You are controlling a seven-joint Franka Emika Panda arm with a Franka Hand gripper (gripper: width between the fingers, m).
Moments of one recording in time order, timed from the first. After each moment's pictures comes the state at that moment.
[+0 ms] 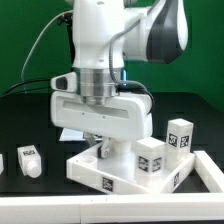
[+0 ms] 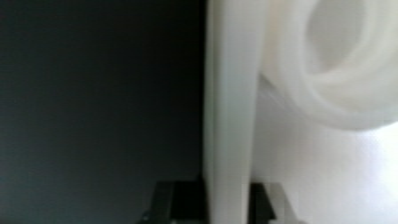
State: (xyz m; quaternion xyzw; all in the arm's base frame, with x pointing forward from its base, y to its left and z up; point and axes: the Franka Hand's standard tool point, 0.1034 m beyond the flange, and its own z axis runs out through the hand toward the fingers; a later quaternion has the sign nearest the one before) arm 0.508 -0.042 0.017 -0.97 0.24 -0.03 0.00
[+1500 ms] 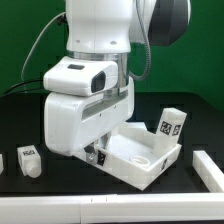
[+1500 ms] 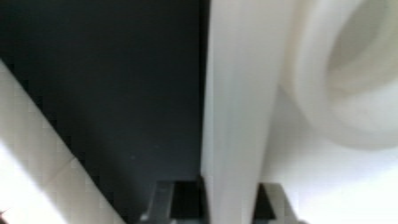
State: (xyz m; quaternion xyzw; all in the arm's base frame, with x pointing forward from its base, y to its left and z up) arm 0.596 -0.043 0.052 -0.85 -0.52 0.01 -0.02
